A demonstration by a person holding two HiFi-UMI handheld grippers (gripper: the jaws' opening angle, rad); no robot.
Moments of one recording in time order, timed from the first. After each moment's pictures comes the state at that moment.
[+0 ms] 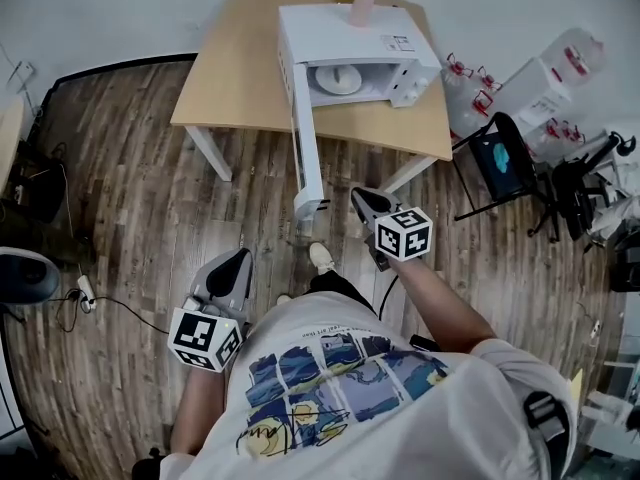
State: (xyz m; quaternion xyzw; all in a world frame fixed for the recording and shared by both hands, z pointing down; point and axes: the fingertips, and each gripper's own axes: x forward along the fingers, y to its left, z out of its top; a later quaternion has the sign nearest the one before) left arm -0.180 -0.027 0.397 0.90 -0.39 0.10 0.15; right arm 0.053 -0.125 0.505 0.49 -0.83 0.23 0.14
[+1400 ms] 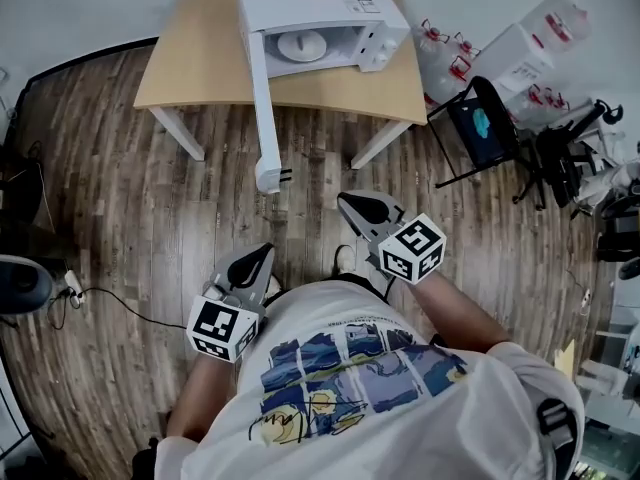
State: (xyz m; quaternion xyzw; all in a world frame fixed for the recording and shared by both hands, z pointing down) left arm -0.074 0.026 0.432 0.94 -0.29 0.12 0.17; right arm 0.059 -0.027 0.438 0.42 -0.88 0.16 0.14
